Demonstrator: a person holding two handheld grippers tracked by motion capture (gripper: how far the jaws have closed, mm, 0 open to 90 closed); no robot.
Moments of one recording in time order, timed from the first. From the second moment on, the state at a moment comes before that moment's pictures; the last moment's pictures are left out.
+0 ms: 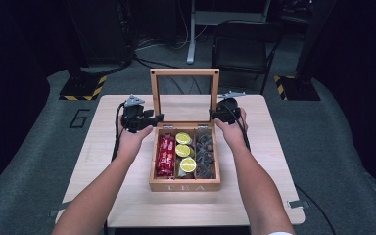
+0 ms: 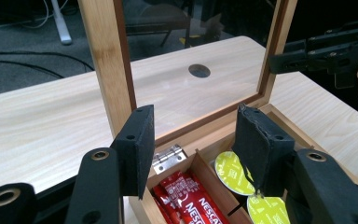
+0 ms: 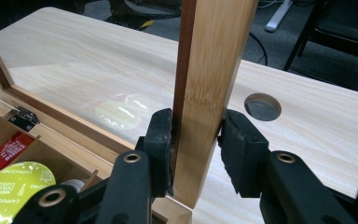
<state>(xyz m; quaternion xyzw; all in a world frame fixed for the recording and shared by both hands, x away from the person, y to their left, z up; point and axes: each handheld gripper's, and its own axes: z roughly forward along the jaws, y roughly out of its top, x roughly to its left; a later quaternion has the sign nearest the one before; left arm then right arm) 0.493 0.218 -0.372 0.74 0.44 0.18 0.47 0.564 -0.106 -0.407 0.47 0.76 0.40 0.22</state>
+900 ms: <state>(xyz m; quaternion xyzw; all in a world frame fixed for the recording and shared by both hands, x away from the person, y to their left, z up) 0.485 0.227 -0.370 0.75 0.43 0.19 0.47 0.541 -0.109 -0.412 0.44 0.77 0.41 0.20</state>
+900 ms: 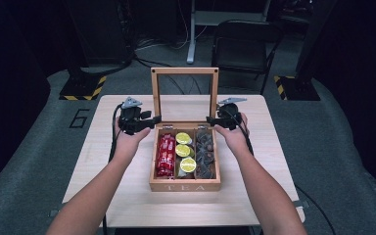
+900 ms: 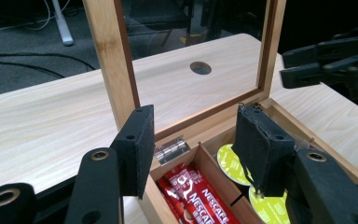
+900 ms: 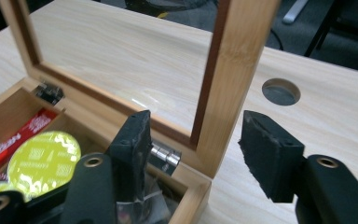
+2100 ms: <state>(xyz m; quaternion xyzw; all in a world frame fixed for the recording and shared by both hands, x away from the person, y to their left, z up) 0.473 0.227 -0.363 0.74 0.43 0.20 0.47 0.464 -0.092 -0.401 0.35 0.81 0.44 0.17</state>
